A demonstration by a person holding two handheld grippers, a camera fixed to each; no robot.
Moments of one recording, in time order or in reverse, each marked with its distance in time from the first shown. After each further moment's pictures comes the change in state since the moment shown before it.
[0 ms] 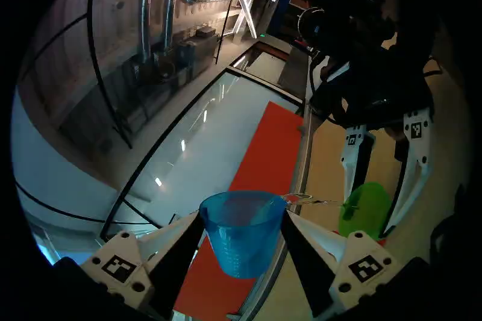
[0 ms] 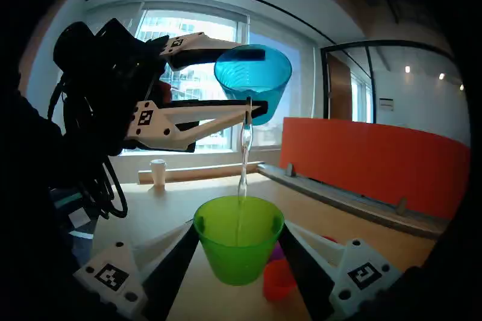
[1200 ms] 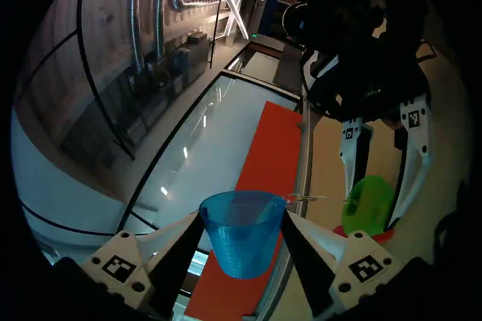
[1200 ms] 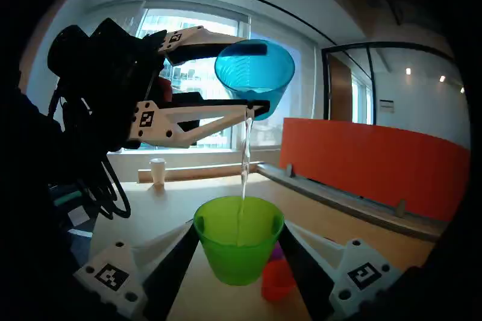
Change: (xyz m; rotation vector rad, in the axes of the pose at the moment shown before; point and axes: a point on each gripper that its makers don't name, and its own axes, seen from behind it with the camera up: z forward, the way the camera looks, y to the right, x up) left arm 0.007 -0.001 -0.003 0.007 0.010 0.093; right arm 0.000 0.003 -0.002 -0.001 -0.002 -0.012
